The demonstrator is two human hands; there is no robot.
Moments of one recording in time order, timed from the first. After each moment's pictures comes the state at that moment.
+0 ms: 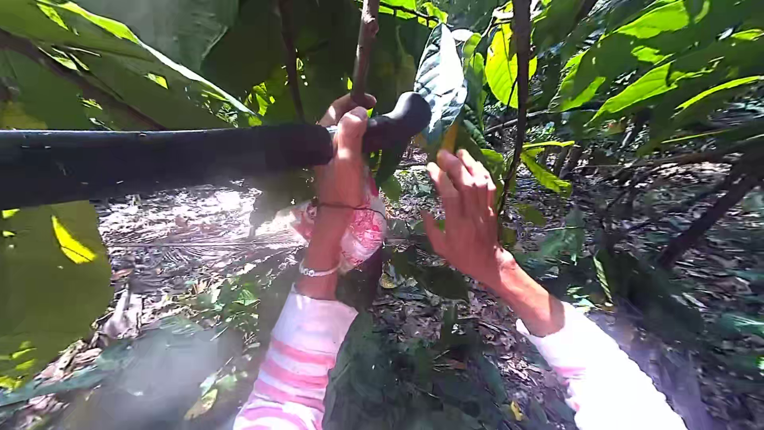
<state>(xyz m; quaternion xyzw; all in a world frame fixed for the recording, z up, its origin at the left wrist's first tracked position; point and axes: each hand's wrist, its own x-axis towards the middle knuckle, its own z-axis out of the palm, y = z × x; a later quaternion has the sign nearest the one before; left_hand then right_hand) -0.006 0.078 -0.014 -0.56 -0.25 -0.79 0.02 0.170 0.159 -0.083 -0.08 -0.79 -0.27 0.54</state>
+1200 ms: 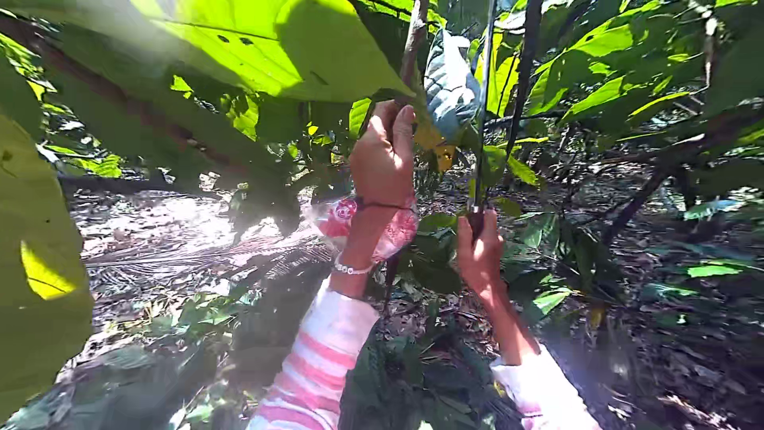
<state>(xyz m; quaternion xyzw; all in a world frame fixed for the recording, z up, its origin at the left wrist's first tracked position) -0.012 0.098 -0.012 -0.57 -0.40 -0.71 0.13 0.160 0.145 -0.136 -0.39 -0.71 0.01 0.59</state>
